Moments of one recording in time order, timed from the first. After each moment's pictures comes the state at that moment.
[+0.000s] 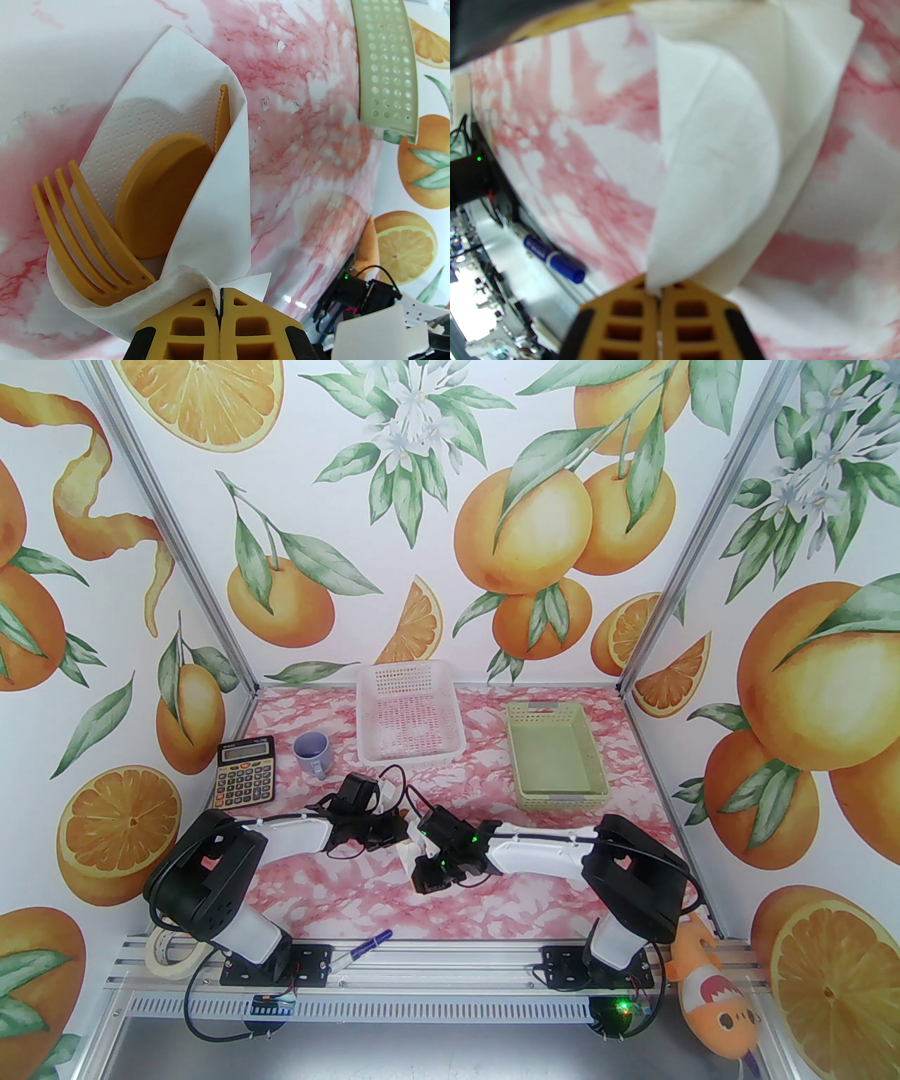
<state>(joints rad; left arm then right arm) -0.50 1.59 0.63 -0.01 0.55 -0.75 0.99 1.70 0.87 -0.28 -0.42 0.67</state>
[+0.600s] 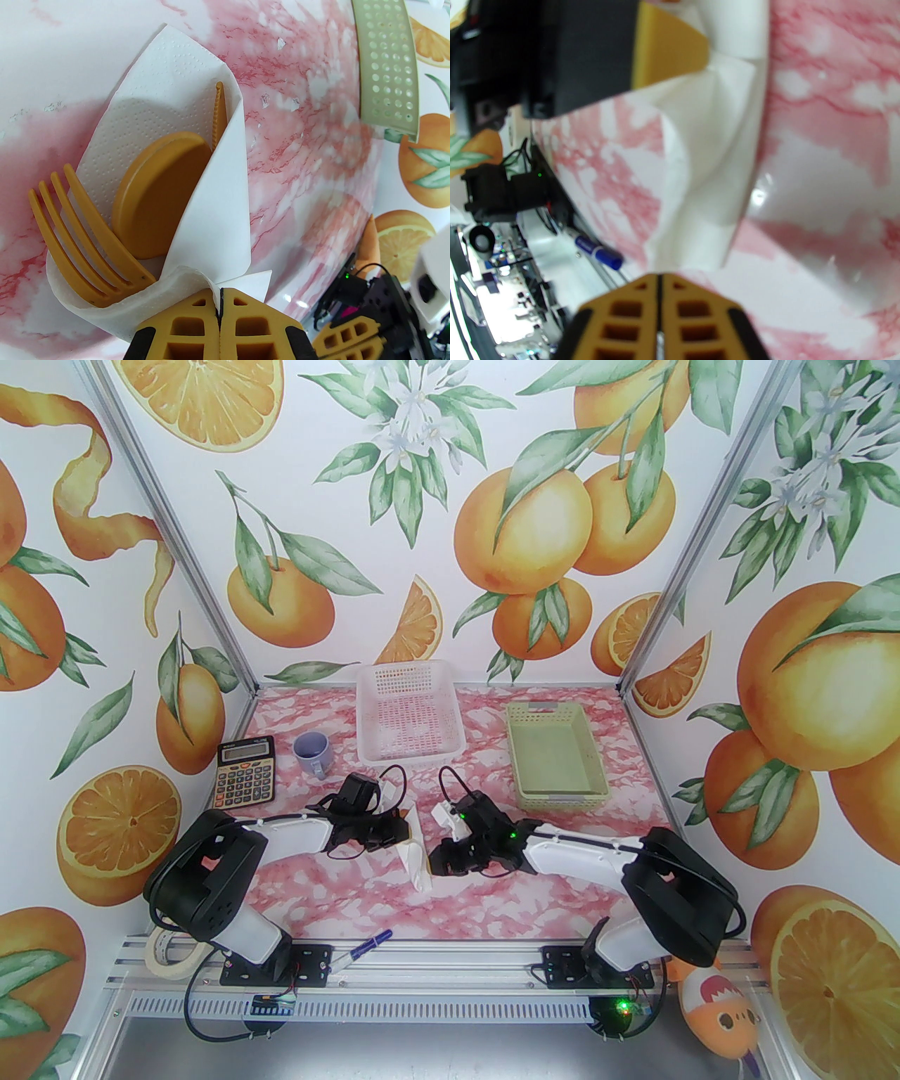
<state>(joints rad) -0.50 1.59 0.63 -0.01 0.55 -0.75 0.81 1.56 0.67 -0.04 -0.61 0.74</state>
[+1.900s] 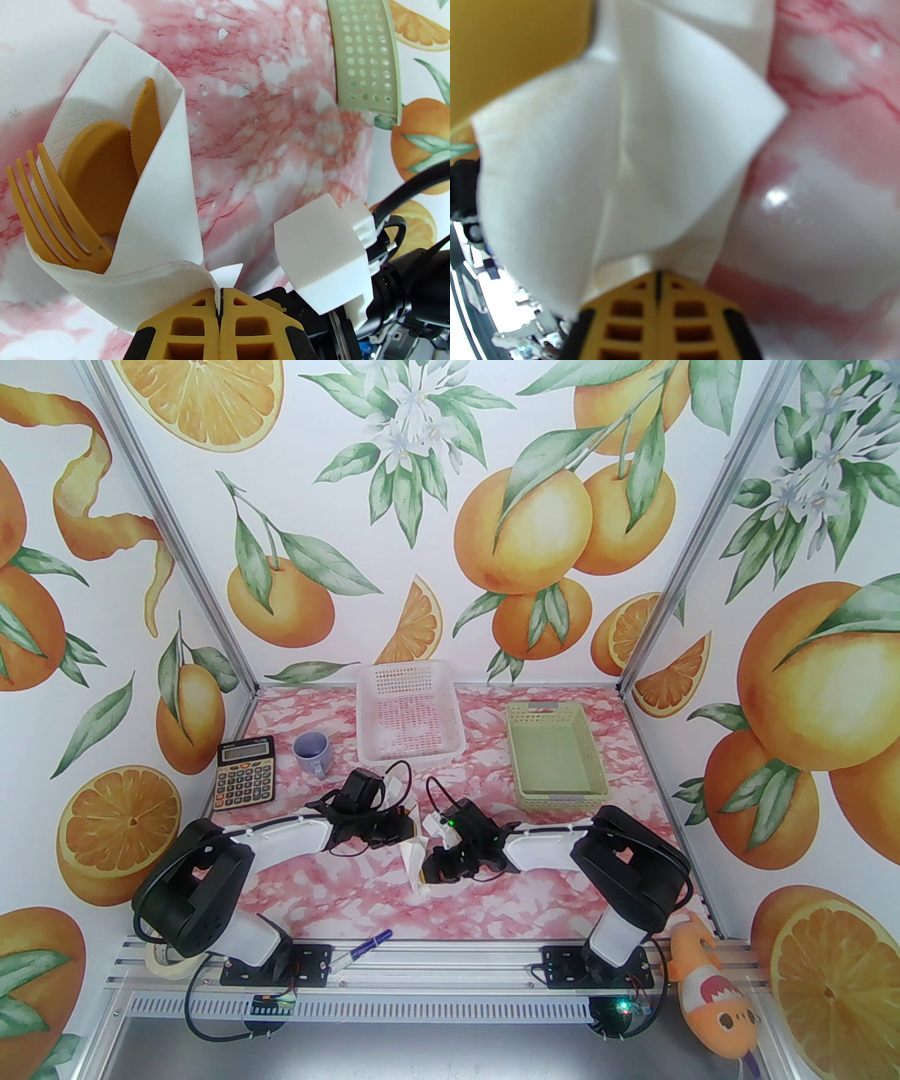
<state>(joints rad) -0.54 1.55 0.68 -0.09 0.54 -0.75 0.83 1.73 0.71 0.03 -0.63 0.69</state>
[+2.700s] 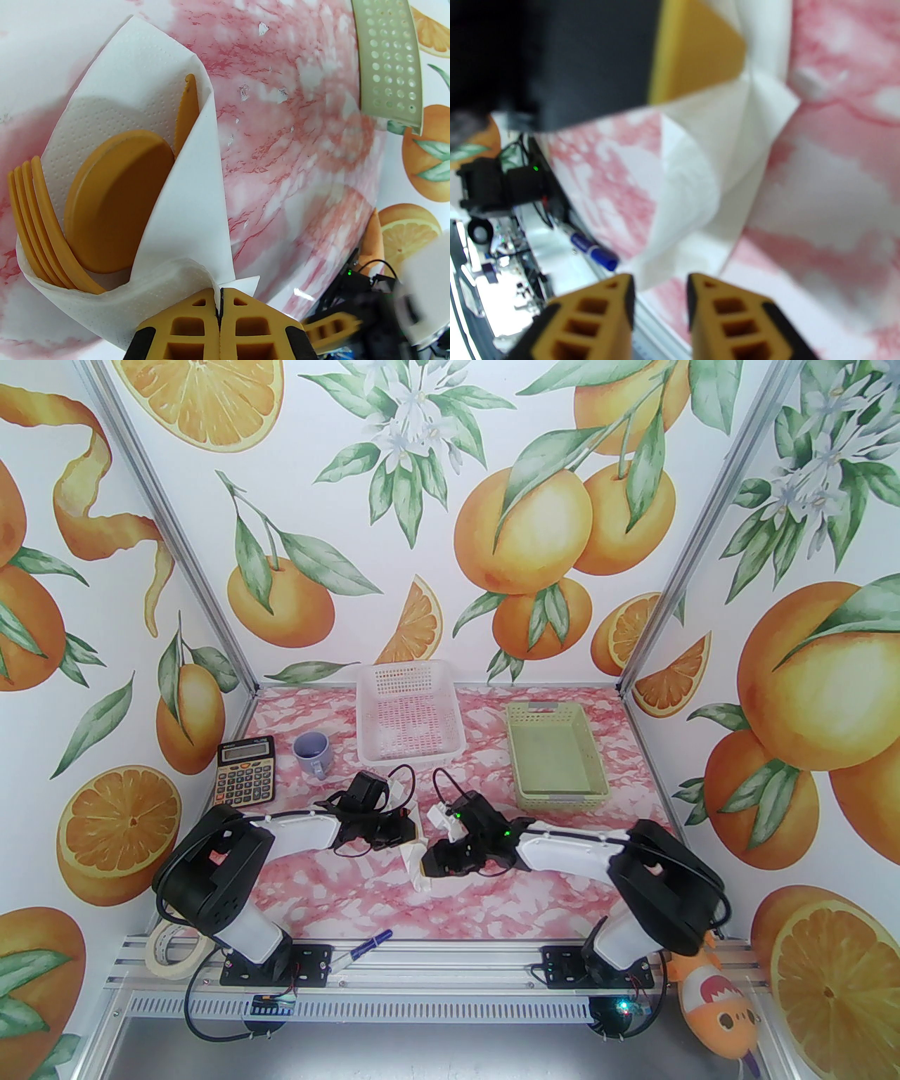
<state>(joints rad) -0.54 1.63 0.68 -0.03 0.54 -0.75 0.79 1.54 0.73 -0.11 -0.60 0.68</state>
